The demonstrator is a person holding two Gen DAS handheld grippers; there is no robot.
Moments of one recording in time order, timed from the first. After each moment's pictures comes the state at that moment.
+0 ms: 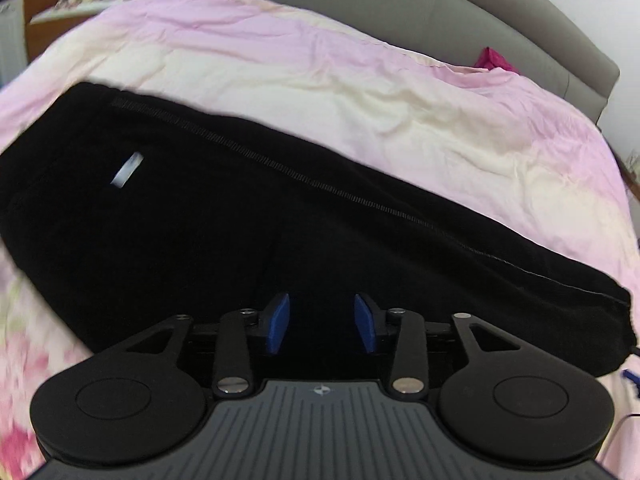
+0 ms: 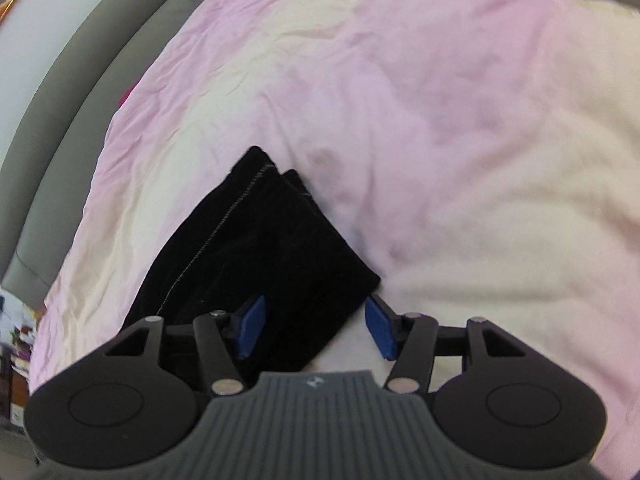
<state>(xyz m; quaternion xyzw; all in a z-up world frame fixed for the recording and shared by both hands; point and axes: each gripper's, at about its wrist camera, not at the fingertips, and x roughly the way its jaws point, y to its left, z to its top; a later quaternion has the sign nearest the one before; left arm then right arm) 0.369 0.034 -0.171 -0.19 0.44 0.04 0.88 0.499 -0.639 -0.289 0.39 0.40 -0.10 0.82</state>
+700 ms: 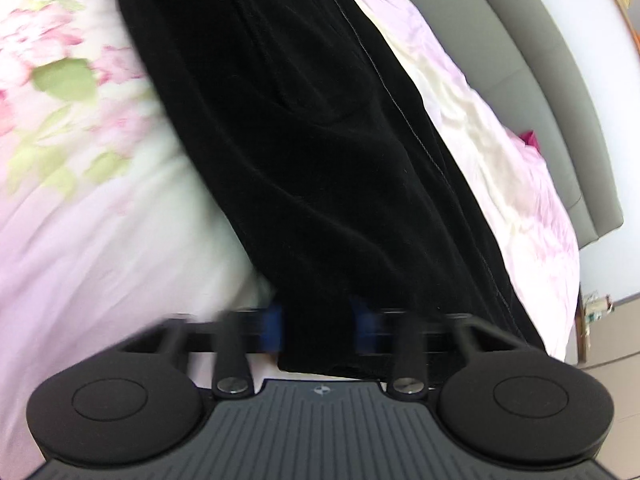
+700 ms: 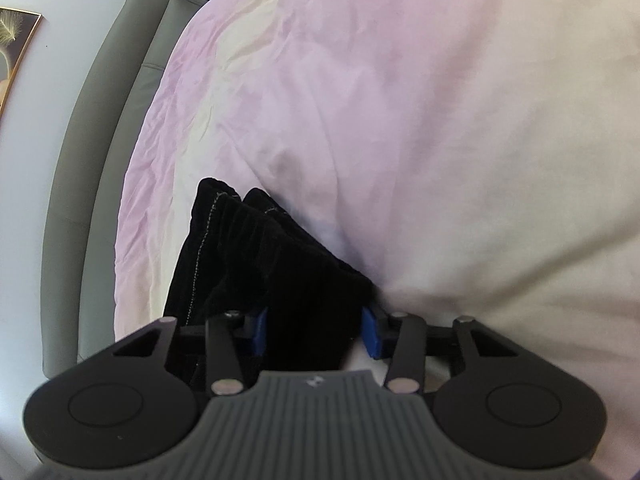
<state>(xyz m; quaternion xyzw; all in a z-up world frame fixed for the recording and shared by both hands) 0.314 0.040 -0.252 -0.43 0.41 0.08 0.80 0.506 -0.648 -0.350 0.53 0.31 -0.10 0.78</state>
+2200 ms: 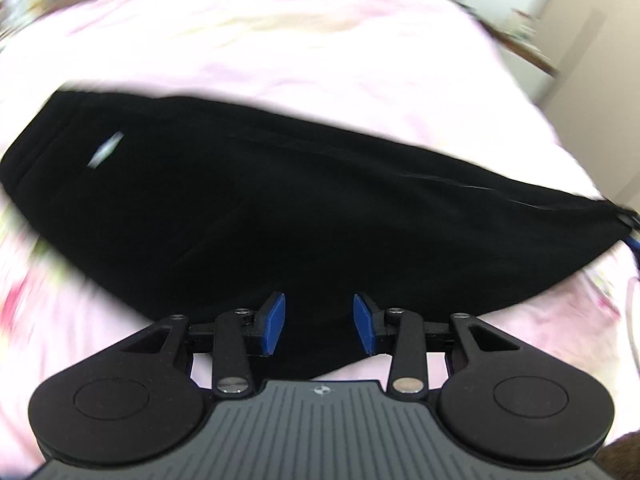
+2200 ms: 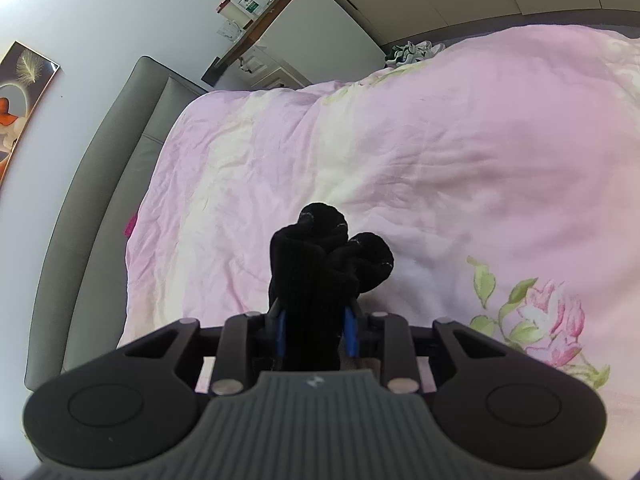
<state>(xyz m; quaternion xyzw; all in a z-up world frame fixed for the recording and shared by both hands) 0.262 -0.080 -0.107 -0.04 0.49 -0.17 0.86 0.210 -0.668 -0.197 0.48 0.27 -0.20 0.81</state>
